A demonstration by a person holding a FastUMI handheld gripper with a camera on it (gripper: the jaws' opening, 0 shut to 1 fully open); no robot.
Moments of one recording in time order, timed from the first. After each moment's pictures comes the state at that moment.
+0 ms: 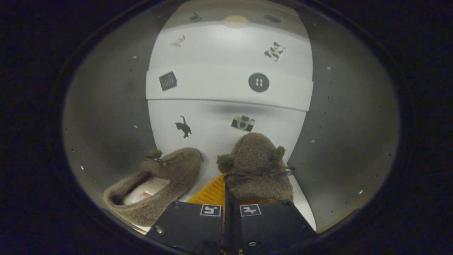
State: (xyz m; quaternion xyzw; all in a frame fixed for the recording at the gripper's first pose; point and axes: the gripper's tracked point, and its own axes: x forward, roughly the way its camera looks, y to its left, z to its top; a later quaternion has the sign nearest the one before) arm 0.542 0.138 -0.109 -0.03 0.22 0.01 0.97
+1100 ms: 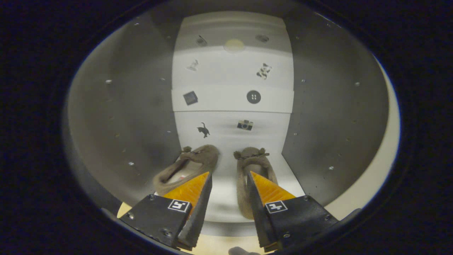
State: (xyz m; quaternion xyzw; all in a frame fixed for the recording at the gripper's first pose) arm 0.402 0.161 -0.050 0.00 0.15 0.04 0.99
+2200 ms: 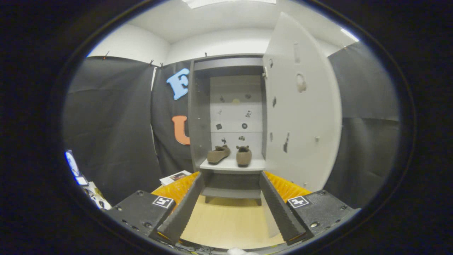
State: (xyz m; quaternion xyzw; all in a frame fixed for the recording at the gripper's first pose) arm -0.015 0.068 -0.012 0.02 0.04 0.07 1.00
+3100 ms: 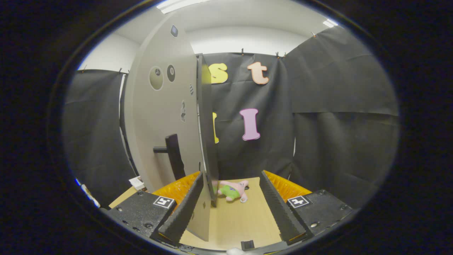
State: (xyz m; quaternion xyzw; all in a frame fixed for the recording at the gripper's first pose) arm 0.030 -0.161 -0.018 0.05 0.05 0.03 1.00
